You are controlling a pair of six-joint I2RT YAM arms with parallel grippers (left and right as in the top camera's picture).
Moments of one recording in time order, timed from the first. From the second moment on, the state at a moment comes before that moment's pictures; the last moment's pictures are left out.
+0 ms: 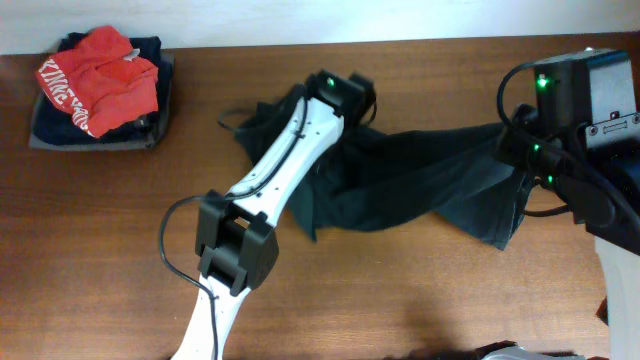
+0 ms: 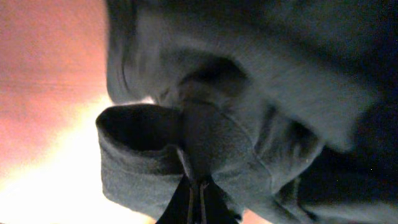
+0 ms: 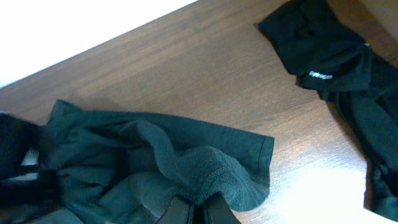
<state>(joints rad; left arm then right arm) -0.61 2.35 2.35 -1.68 -0.28 -0.61 0.23 1.43 2.10 -1.58 0.35 0.58</state>
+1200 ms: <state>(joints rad) -0.38 1.86 3.02 -1.69 -0.31 -0.41 -0.01 1.43 2.51 -1.62 0.11 0.52</state>
